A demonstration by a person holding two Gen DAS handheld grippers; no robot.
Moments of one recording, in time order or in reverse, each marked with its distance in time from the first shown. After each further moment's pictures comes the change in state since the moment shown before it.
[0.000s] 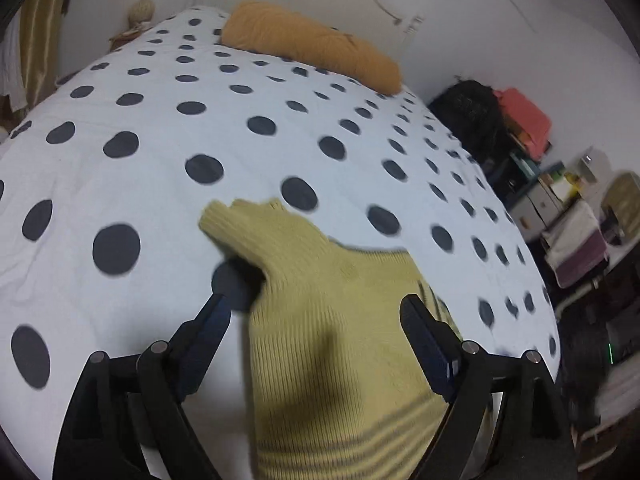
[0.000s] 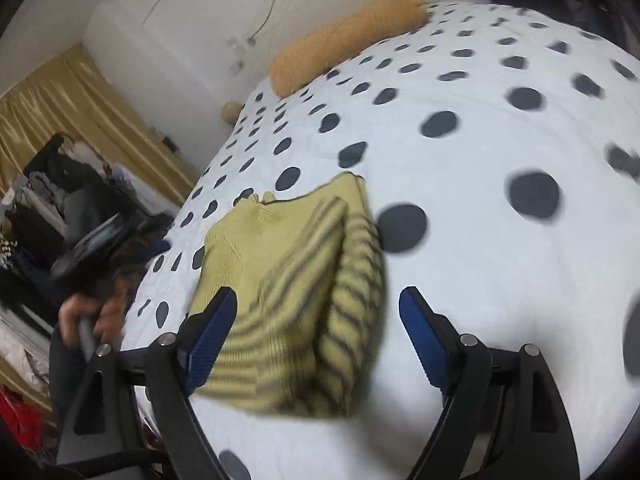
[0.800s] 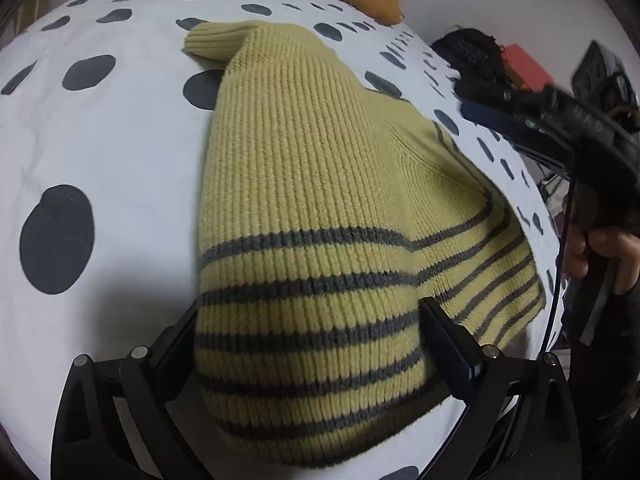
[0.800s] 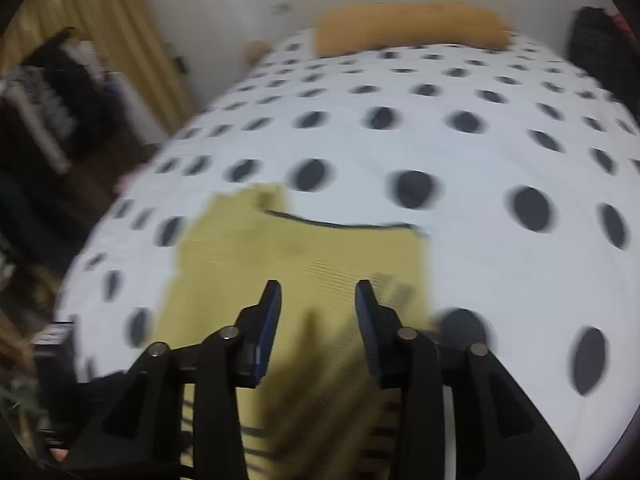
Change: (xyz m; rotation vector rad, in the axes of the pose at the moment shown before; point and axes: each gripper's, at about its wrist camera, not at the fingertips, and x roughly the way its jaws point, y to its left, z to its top) left arm 0.054 0.005 -0.134 -0.054 0.168 -0.024; right arm 0.107 0.074 0.074 -0.317 0.147 -0.049
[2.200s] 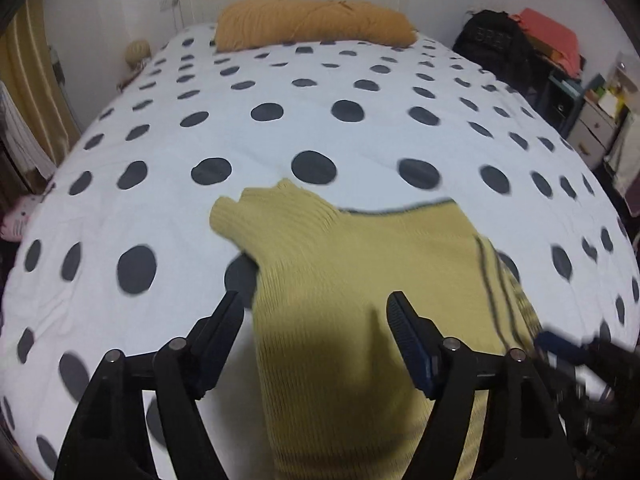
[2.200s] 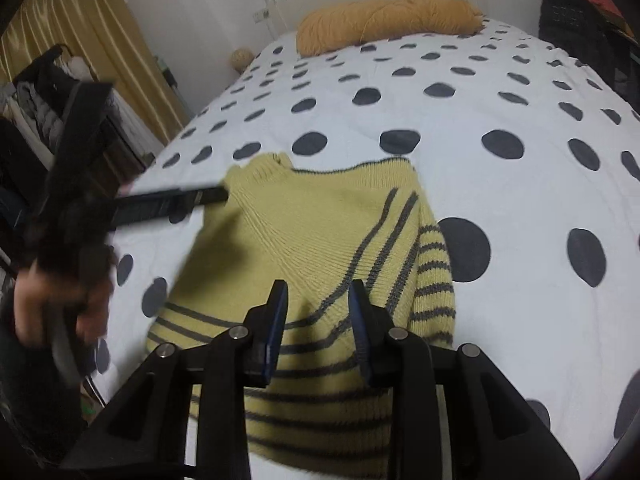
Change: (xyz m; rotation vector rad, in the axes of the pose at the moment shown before) left arm -0.031 -0.070 0.104 0.242 -0.130 0.370; right arm -0.051 0.007 -0.076 0.103 -0.053 -0.109
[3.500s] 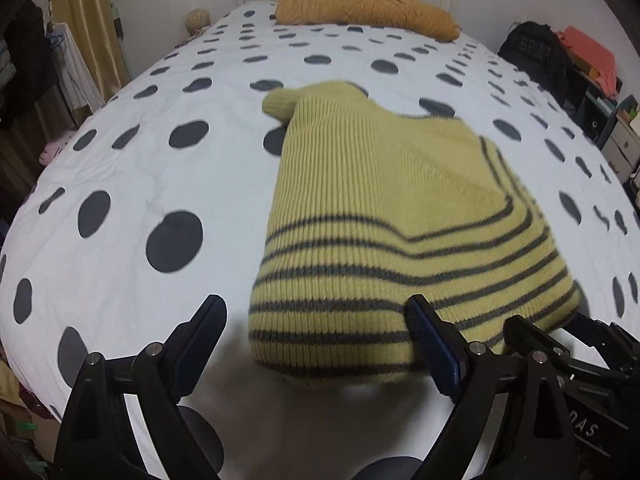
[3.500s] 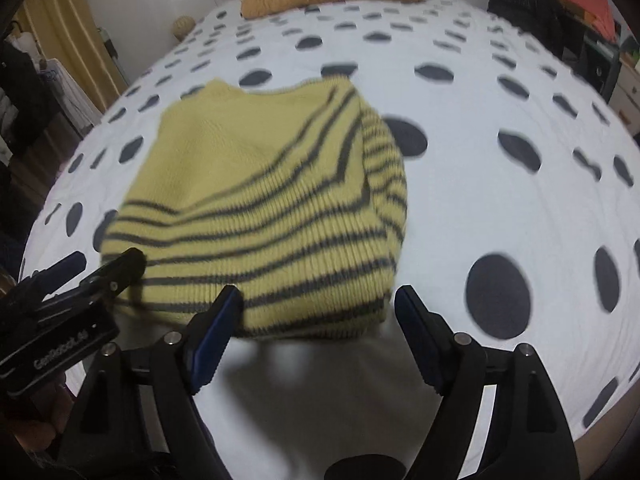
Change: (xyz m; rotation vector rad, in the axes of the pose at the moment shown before) left arm -0.021 -0.020 -0.121 -0.173 0.052 0.121; right arm -0.002 0.010 -0.076 0.063 0.146 -0.240
